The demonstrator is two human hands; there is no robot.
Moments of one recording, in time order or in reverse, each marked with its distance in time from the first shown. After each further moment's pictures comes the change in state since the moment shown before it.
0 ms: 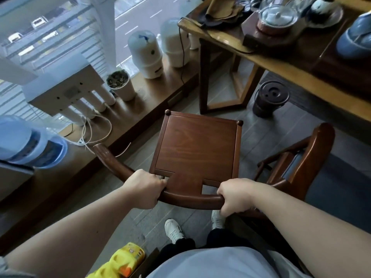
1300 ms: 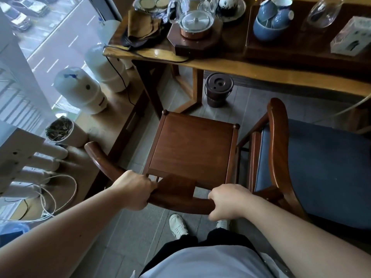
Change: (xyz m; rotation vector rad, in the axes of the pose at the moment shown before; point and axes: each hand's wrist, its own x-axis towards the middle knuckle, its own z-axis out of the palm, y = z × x) left_hand 0.106 -0.092 -0.044 0.235 0.045 0.353; right_hand 0.014 -0.014 0.002 0.326 0.261 0.233
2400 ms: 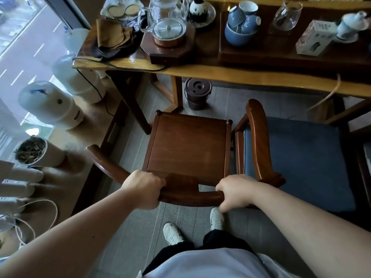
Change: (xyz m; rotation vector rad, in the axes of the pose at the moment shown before) left_hand 0.054 0.016 -0.054 0.017 0.009 0.024; right_hand -0.011 0.052 -0.026 0.071 0.056 0.073
